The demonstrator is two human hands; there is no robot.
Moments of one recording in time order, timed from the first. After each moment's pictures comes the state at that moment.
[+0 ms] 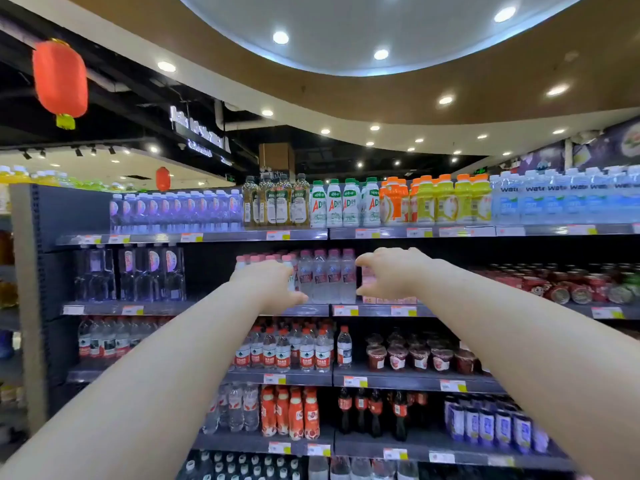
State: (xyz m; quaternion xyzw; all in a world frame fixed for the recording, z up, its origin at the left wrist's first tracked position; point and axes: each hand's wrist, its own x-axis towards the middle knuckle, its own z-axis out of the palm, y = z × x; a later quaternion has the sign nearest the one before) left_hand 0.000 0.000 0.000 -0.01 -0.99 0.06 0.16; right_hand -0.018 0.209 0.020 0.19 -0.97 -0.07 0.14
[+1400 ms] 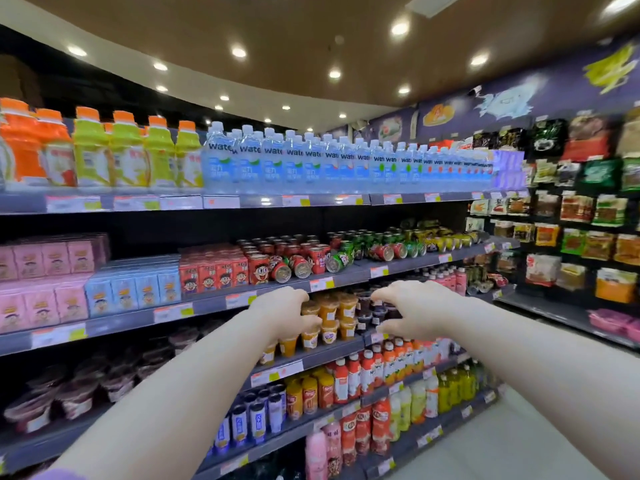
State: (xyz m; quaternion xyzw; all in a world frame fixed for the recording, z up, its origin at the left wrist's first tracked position) left_hand -0.256 0.672 -0.097 -0.34 -0.94 -0.06 0.07; right_hand -0.109 0.841 -0.060 -0.07 -0.99 -0.10 0.03
